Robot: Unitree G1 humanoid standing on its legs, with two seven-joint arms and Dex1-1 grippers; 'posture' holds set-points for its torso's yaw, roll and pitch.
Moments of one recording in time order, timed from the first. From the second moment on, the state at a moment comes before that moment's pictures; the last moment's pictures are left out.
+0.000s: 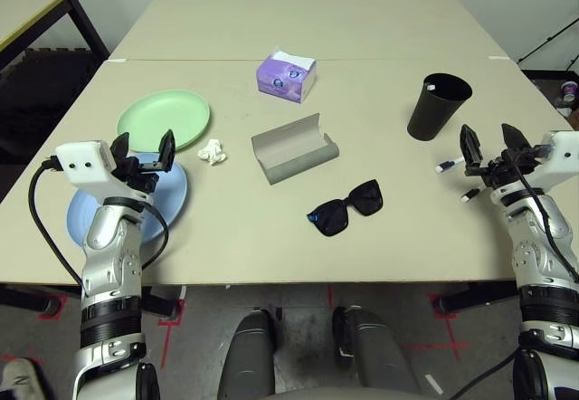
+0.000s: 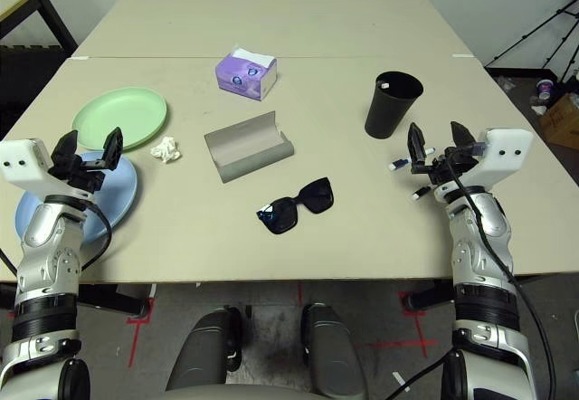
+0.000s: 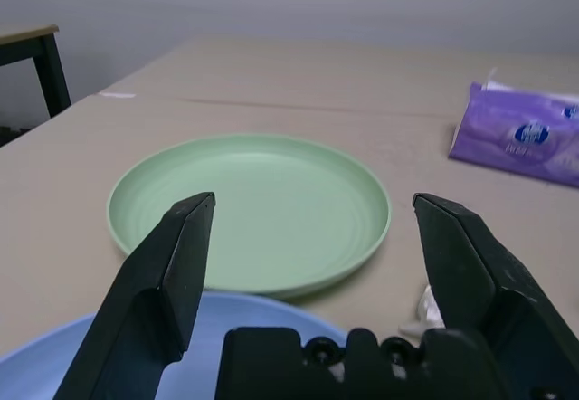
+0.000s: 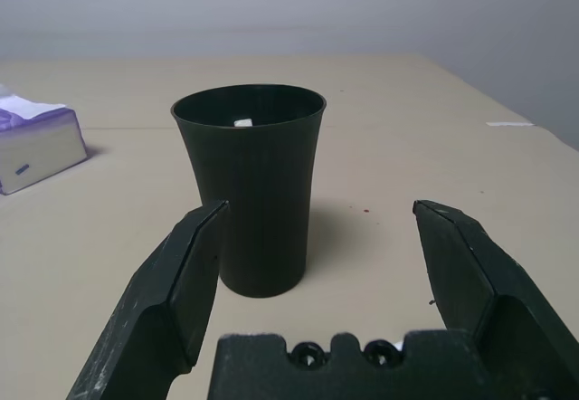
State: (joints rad) left arm -0.23 0.39 0.39 0.17 -0.35 -0.04 -0.31; right arm -0.31 -0.38 -0.36 0.30 0.34 -0.11 0.38
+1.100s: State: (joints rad) left arm -0.22 0.42 0.37 0.15 -0.34 0.01 -0.34; right arm -0.31 -0.46 -0.16 0.21 0.34 -0.06 0.70
